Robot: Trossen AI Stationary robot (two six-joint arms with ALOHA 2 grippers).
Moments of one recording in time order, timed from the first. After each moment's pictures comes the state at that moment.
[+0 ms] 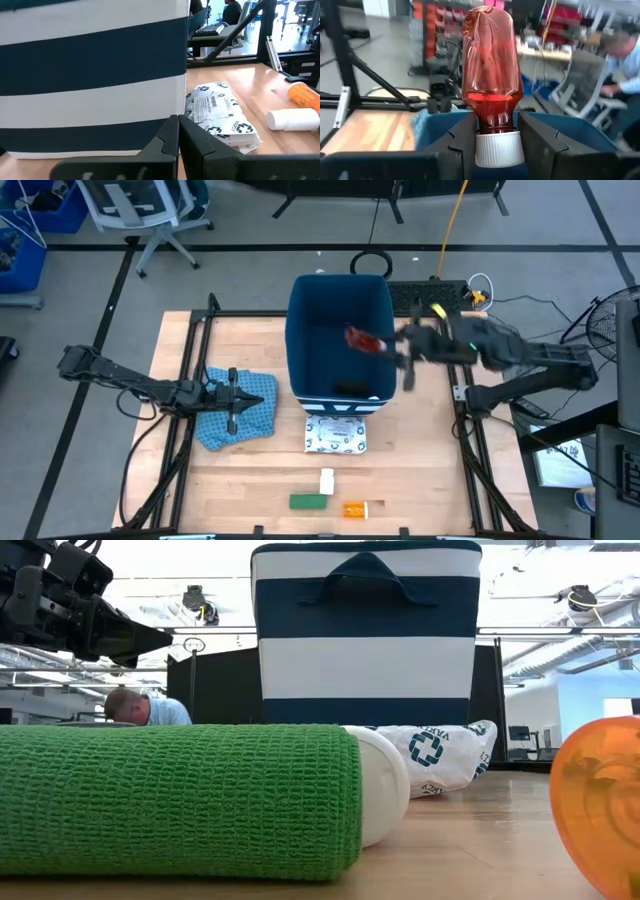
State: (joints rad) left arm -0.25 0.61 0.01 0.54 -0.29 0.07; right arm -0.04 1.02 1.18 -0.28 0.13 -0.12
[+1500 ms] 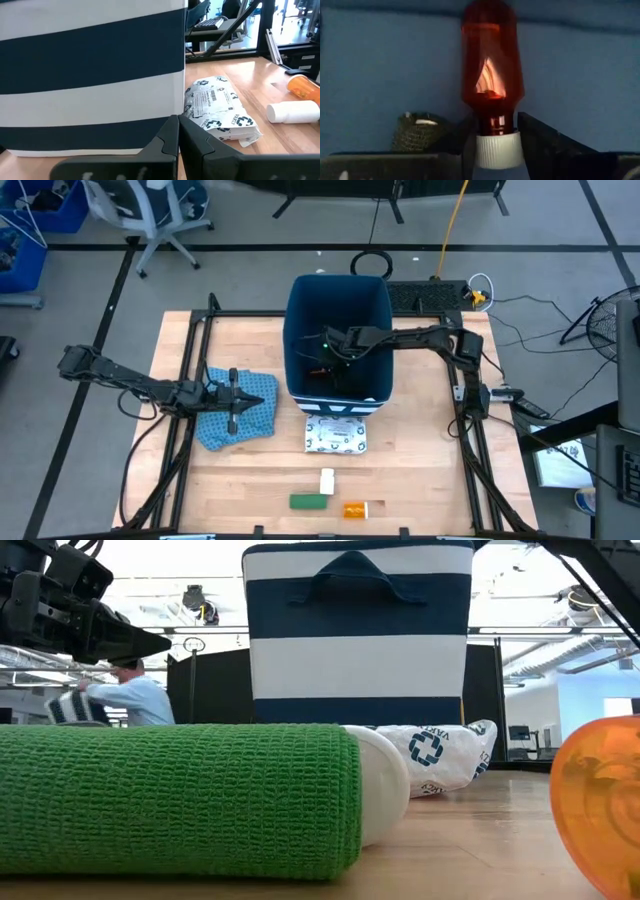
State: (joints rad) left arm -0.25 0.61 0.01 0.52 -0.29 0.08; right arm -0.31 2.01 1.41 -0.57 -0.08 -0.33
